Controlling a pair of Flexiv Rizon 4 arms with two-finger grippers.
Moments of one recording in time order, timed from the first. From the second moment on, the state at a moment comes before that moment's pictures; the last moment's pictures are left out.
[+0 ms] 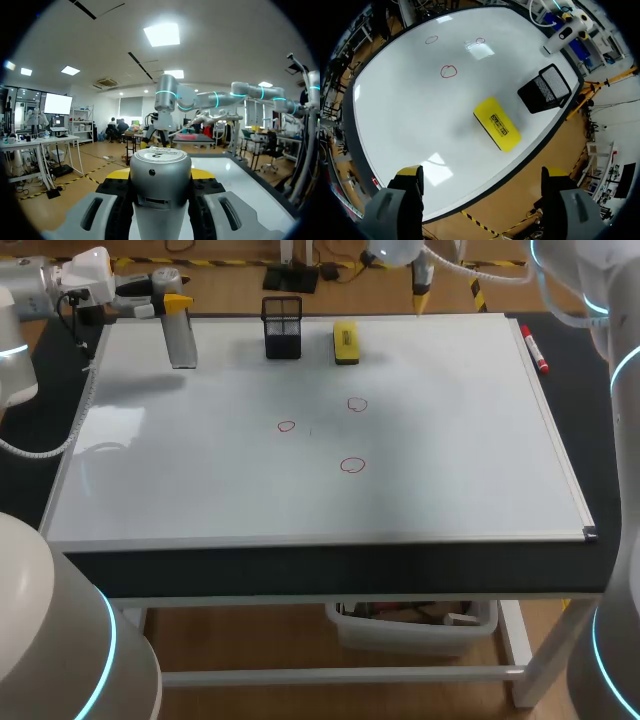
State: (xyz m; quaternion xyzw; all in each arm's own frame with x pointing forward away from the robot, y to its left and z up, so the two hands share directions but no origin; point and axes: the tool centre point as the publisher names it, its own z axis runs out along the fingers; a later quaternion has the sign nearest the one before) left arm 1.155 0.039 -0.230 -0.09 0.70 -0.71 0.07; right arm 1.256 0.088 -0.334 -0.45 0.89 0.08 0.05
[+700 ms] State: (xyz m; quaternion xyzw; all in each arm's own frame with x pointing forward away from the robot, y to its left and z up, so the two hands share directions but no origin) left arm 1.155 0.039 -0.230 -0.09 0.70 -0.71 0.07; right arm 1.233 0.142 -0.364 -0.59 0.80 0.06 0.03
